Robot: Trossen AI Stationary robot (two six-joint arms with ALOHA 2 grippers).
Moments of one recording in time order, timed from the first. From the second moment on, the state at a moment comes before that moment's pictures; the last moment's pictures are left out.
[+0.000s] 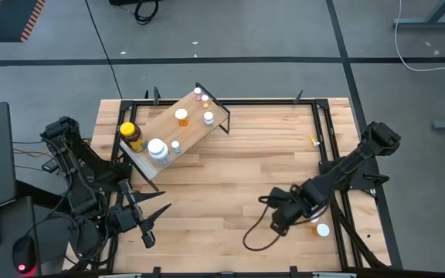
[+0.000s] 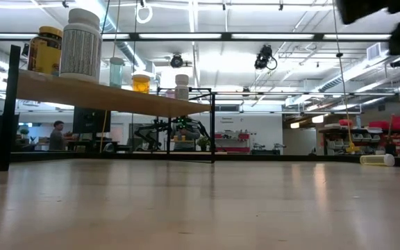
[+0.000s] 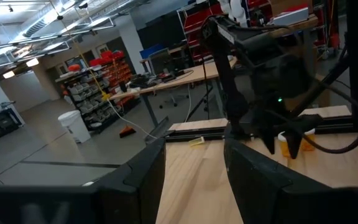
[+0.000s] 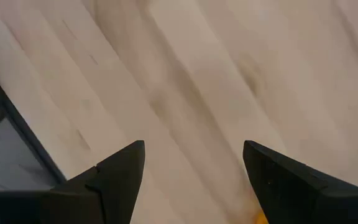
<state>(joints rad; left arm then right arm) -1.05 1.30 1.10 0.11 -1.54 0.17 0.61 1.54 1.11 -0.89 0.07 1.23</state>
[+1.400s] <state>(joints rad) -1.05 1.30 1.10 0.11 -1.52 0.16 0.92 1.54 1.10 -1.26 0.06 1.78</state>
